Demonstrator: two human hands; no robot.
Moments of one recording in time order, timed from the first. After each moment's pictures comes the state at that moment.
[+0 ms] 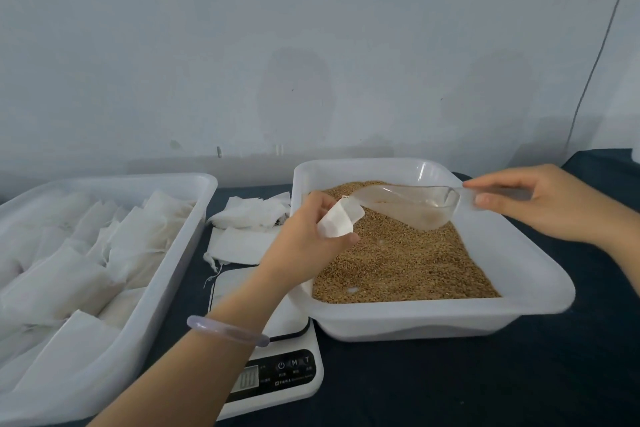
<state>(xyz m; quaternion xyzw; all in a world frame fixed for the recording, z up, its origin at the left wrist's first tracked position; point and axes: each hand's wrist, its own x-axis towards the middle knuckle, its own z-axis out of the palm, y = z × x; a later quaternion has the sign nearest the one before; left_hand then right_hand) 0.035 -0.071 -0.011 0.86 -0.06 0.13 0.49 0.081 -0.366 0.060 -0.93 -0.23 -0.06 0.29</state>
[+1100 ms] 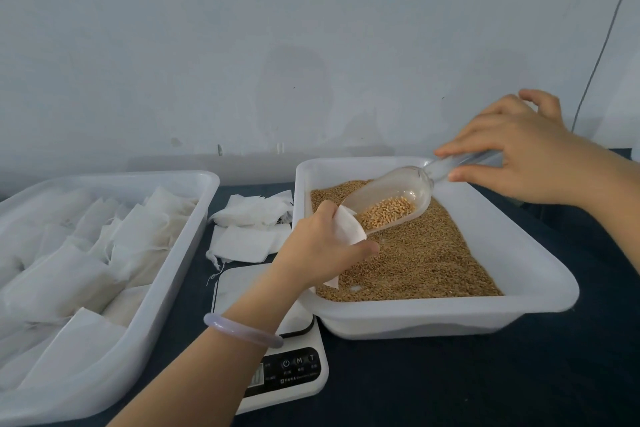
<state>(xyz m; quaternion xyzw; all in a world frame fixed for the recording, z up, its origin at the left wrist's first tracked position) 0.031 -0.080 -0.009 0.93 -0.03 0.10 0.36 0.074 -0.324 0.105 -0.91 -0.33 -0.26 0.03</state>
